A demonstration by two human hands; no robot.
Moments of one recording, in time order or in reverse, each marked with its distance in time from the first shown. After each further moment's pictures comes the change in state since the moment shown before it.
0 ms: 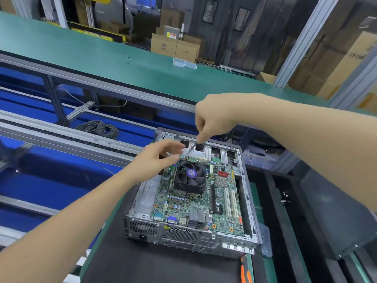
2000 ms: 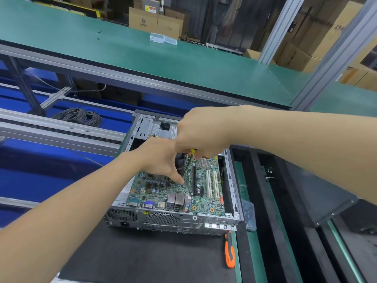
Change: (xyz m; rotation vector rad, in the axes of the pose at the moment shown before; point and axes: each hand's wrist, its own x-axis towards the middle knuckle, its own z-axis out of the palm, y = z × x) left_hand 0.043 0.013 0.063 0.845 -0.383 0.133; right_hand -0.026 -0.010 0.082 -0.400 0.052 -0.269
